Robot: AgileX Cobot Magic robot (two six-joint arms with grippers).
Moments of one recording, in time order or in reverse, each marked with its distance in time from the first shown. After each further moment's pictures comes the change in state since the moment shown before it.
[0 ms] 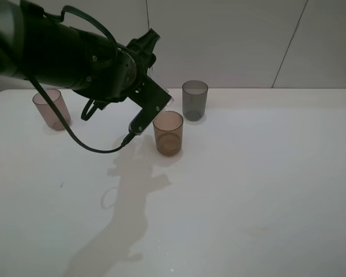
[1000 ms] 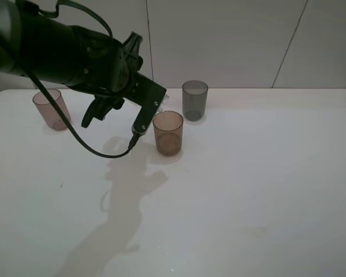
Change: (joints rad) left arm 0.035 0.000 0.000 -0.156 0.009 -0.079; right arm 0.000 0.000 0.000 0.000 0.000 0.000
